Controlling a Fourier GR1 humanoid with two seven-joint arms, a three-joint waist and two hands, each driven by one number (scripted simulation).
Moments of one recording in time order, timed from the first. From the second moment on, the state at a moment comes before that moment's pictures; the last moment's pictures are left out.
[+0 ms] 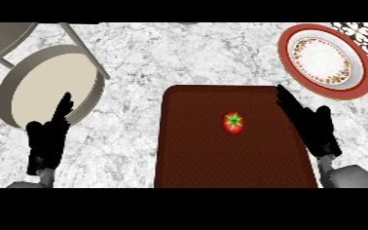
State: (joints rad) left arm 0.00 0.42 -0.17 -1.41 0.21 0.33 0.06; right arm -0.12 -0.46 0.28 -1.43 -0.27 -0.06 0.15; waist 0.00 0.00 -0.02
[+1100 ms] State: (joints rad) left arm 0.07 0.47 -0.12 -1.51 0.26 0.23 0.33; right arm 0.09 -0.44 0.08 -1.77 0.25 -0.87 0.20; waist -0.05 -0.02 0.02
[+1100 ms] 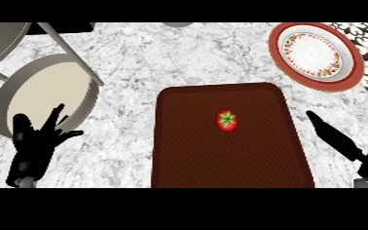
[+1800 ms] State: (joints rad) left arm 0.04 0.42 -0.10 -1.52 0.23 0.21 0.33; right arm 0.15 -0.57 0.32 -1.94 0.52 -0.53 0.79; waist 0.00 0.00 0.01
